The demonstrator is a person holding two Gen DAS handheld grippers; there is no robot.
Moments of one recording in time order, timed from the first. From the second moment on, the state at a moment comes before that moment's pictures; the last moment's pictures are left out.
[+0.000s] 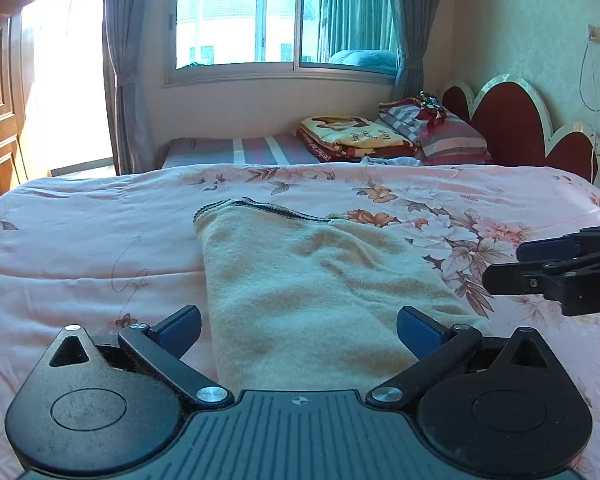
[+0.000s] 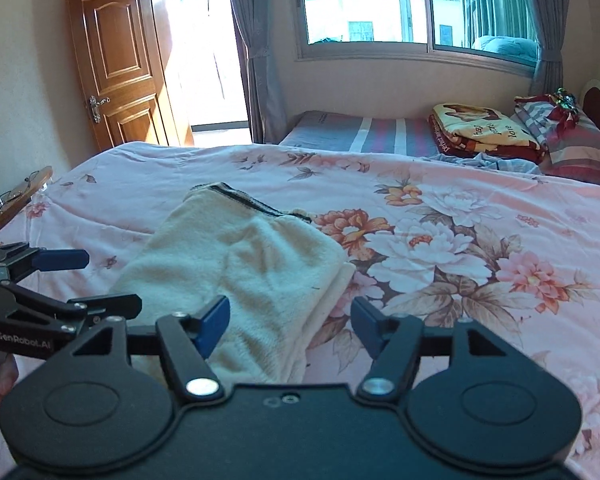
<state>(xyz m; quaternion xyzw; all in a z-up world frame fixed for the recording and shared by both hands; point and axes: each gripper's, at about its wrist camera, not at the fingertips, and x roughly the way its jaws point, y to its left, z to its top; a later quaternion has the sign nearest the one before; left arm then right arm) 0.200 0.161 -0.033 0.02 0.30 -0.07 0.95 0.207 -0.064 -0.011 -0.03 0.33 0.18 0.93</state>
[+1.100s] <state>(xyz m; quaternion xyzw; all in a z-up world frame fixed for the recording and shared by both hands) -0.133 0.144 0.084 -0.03 0.24 -0.02 0.97 -0.110 -0.094 0.087 0.02 0.27 0.11 0.96</state>
